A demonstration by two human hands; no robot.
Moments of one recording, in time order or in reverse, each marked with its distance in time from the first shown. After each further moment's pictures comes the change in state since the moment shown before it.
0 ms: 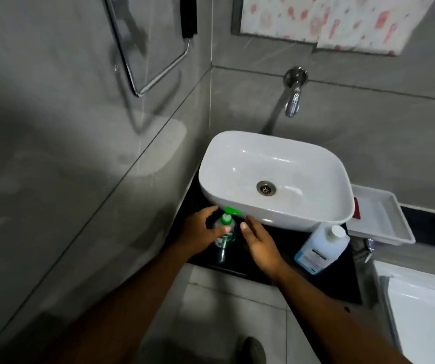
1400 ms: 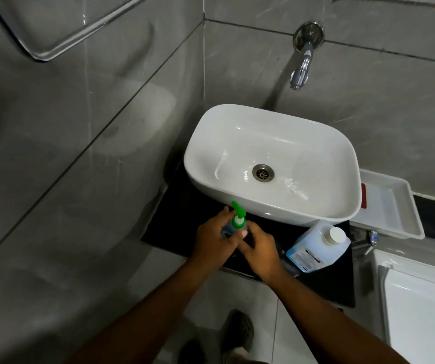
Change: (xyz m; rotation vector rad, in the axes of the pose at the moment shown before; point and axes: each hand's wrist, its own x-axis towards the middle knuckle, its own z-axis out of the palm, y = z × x) left_hand -0.008 0.019 0.084 -0.165 0.081 -0.041; right_hand 0.019 0.052 -0.032 -0.225 -0.036 -0.180
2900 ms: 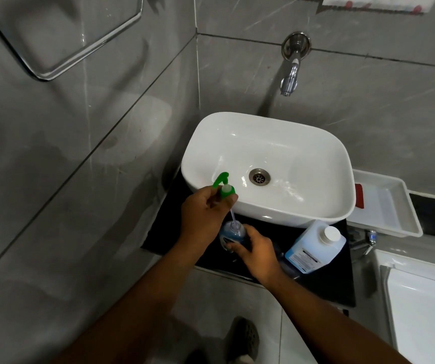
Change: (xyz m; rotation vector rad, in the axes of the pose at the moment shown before) left_hand 0.018 0.062 -0.032 -0.198 0.178 0.019; right_hand -0.001 0.003 0.002 0.028 -0.024 0.085
